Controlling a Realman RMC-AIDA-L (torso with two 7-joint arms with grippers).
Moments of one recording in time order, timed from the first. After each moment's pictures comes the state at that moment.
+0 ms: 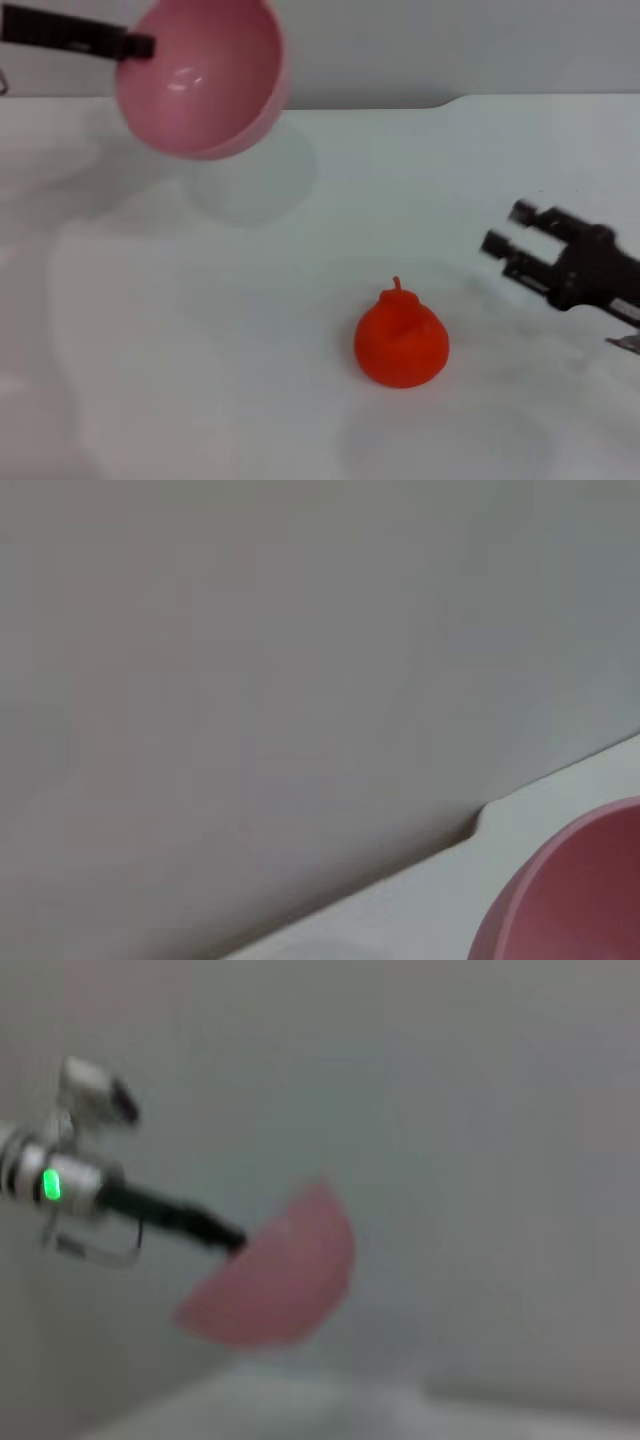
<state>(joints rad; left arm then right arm) -0.76 -1.88 0.87 0.92 2.22 1.28 -2.25 0.35 1.99 -1.27 -0.24 -1.00 -1.44 0.91</state>
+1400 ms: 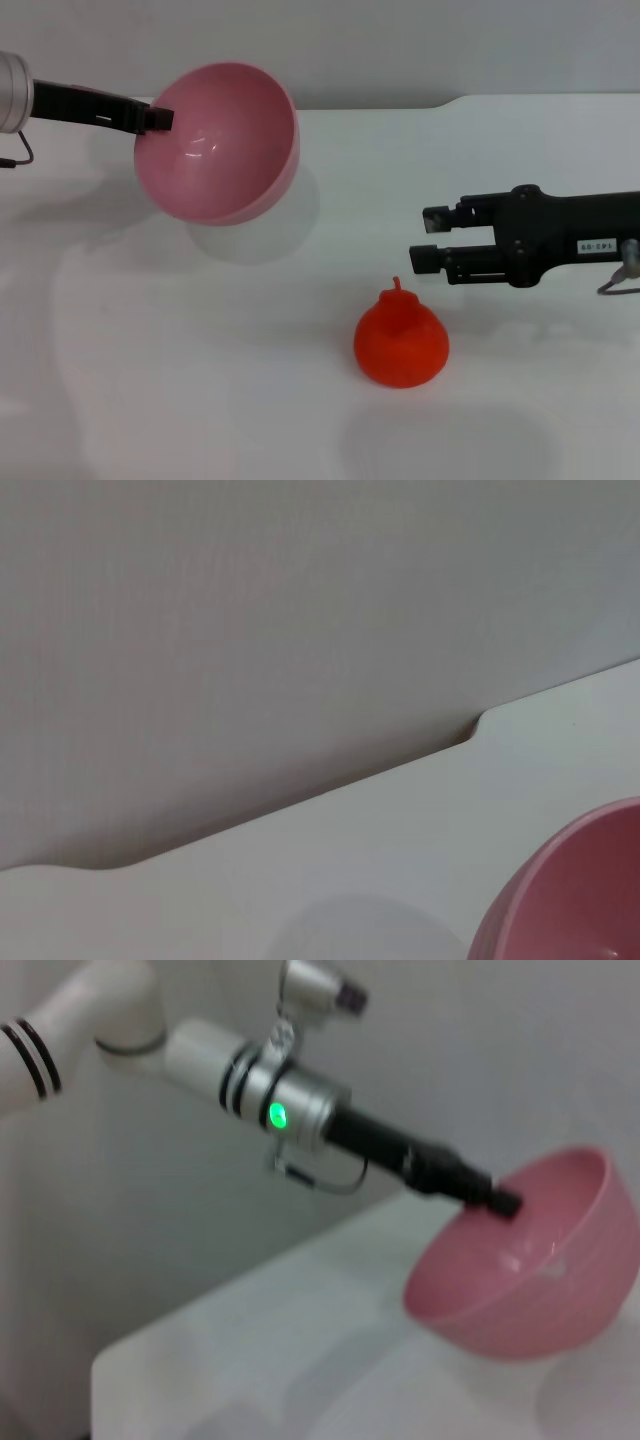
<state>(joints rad) -0.70 -1.93 0.95 0.89 2.22 1.24 -2.23 0.39 2.07 -1.09 -1.13 -1.78 -1.60 1.89</state>
